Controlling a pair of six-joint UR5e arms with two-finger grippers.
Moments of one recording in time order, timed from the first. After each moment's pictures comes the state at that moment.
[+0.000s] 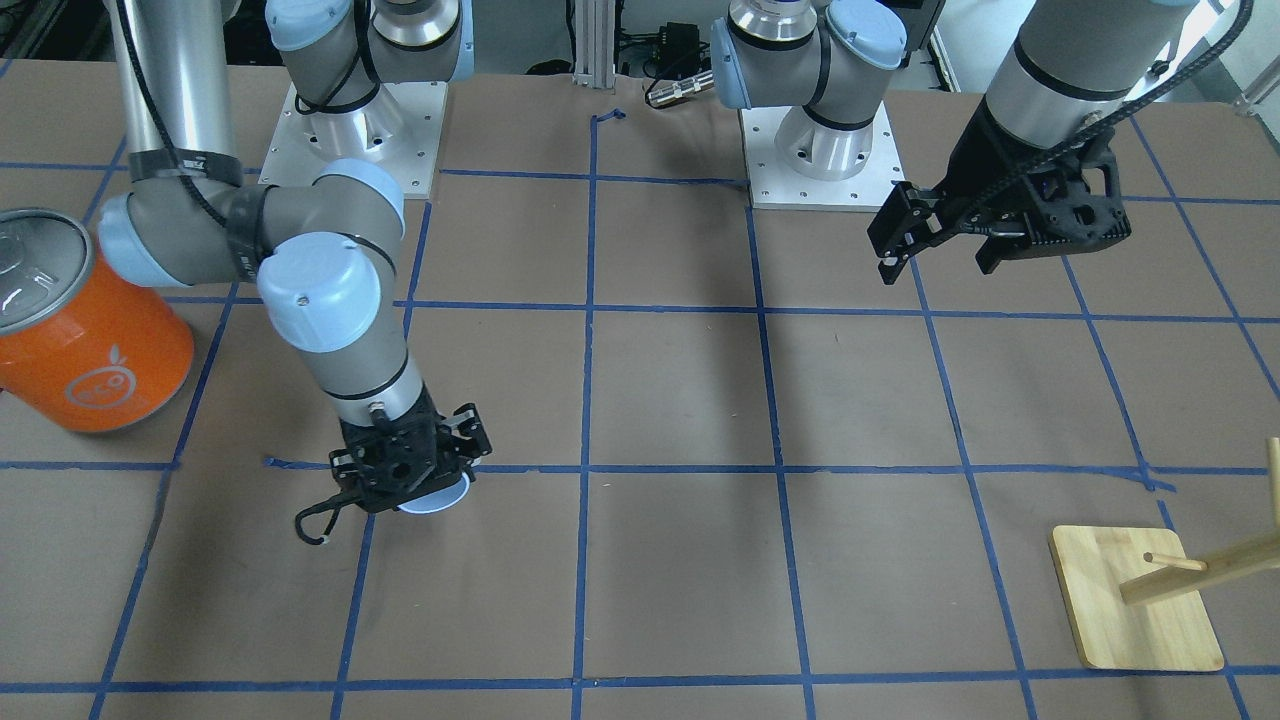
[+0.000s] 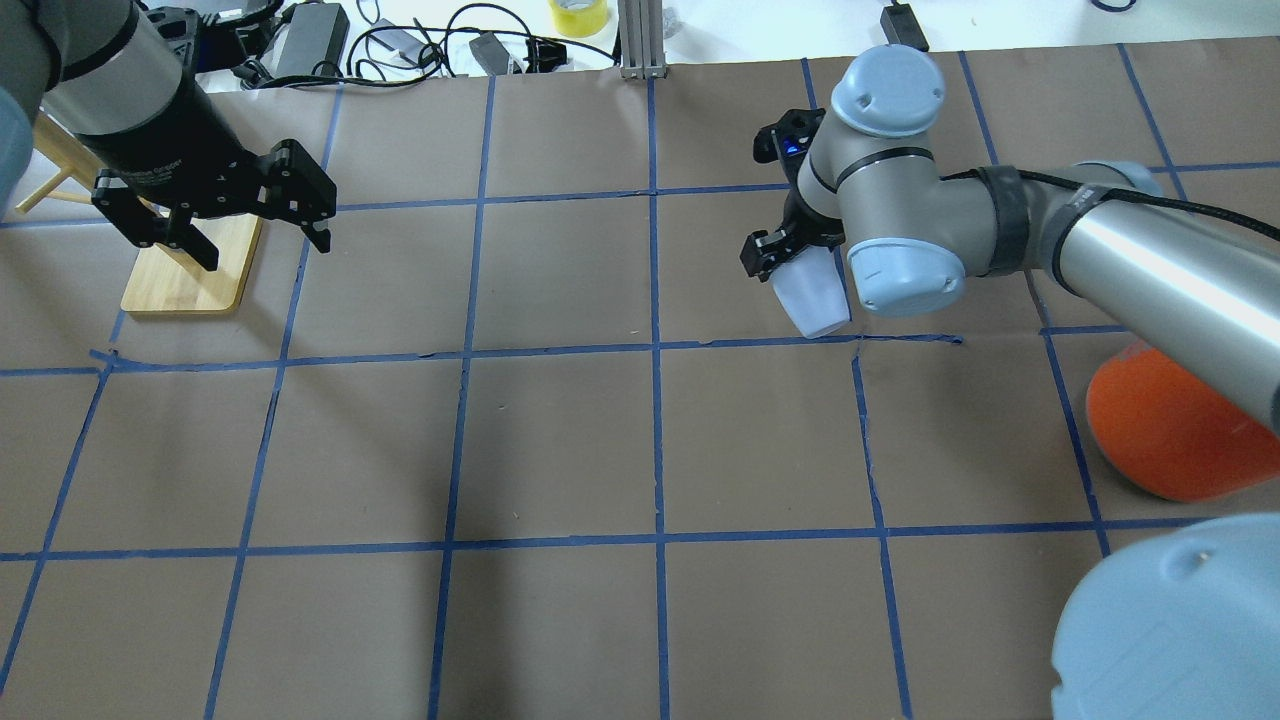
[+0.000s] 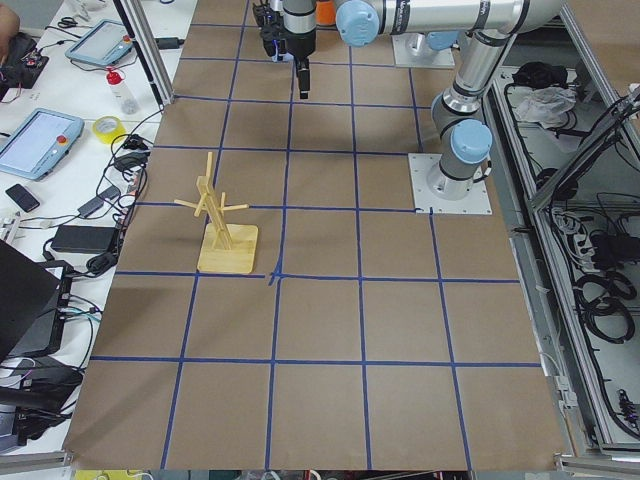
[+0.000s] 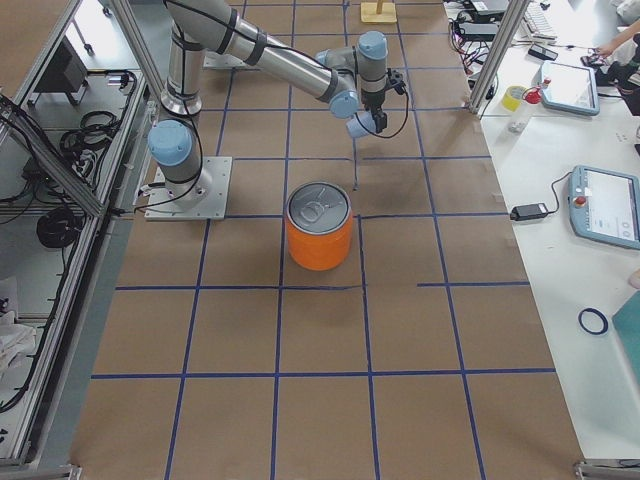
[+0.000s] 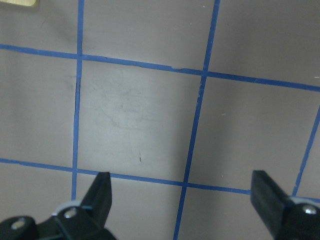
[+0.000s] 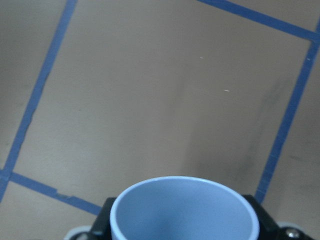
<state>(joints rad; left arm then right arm) -1.44 -1.55 -1.60 -1.56 1.59 -0.01 1.70 -1.18 1.77 -2.33 -1.50 -0.29</state>
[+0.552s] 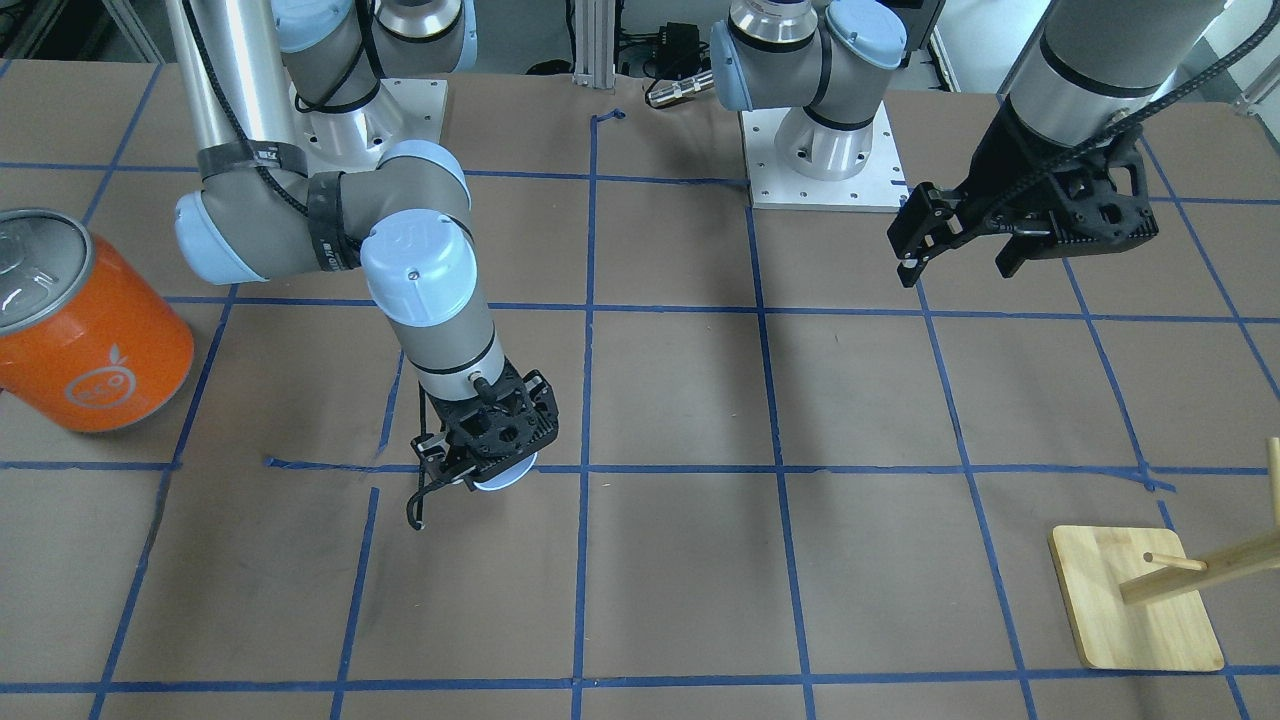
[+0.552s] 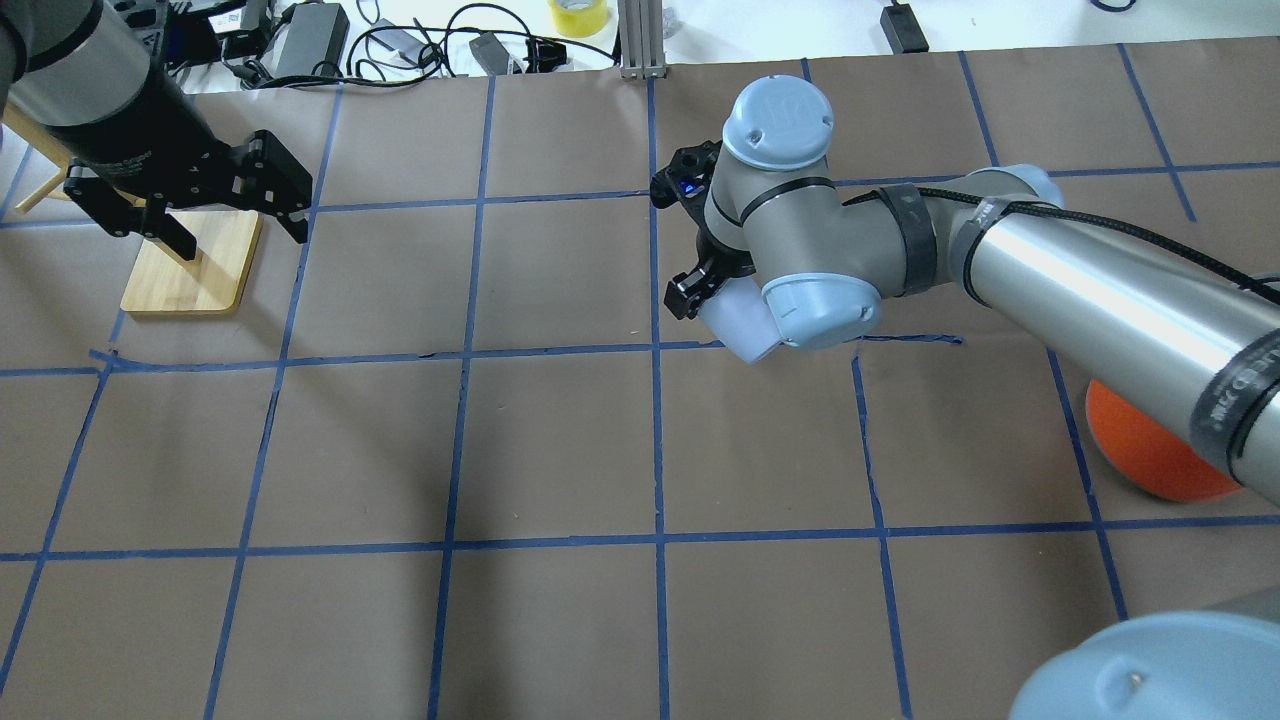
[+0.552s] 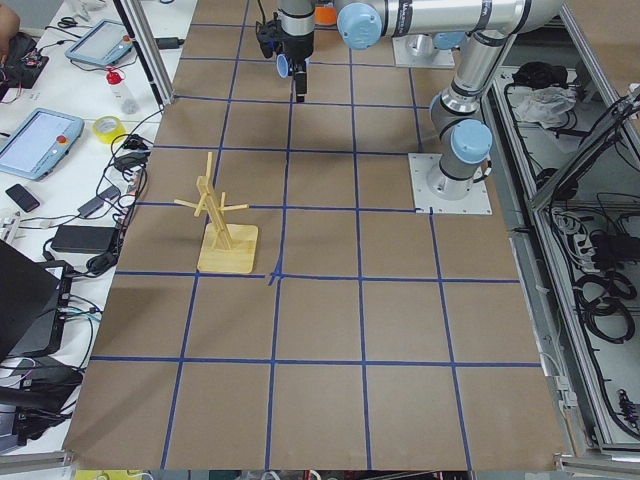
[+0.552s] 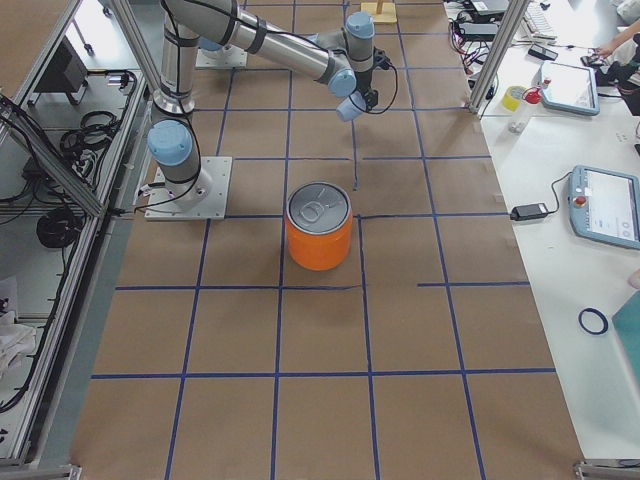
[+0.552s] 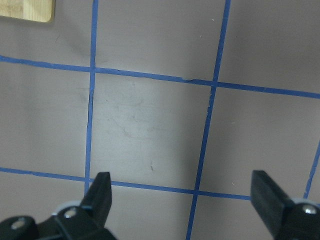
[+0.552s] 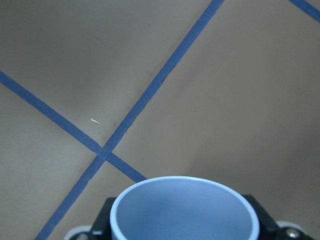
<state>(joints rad) -1.42 -1.55 -1.59 -1.55 1.59 0.02 1.83 -1.17 1.76 -2.31 -1.49 -0.42</state>
